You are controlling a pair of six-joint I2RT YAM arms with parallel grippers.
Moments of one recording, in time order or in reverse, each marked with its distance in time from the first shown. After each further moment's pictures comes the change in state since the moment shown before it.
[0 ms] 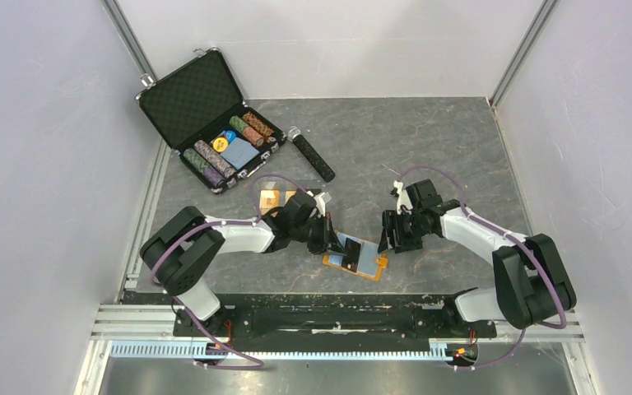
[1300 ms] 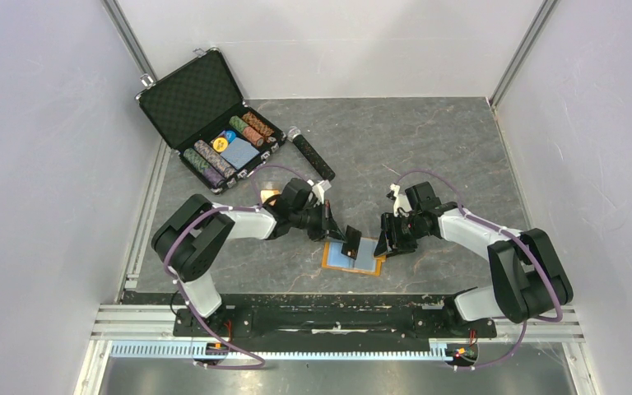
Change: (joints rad) left arm 0.105 0.110 0.087 0.047 0.138 0.066; right arm -0.002 0.041 -0.038 0.057 -0.142 0.017
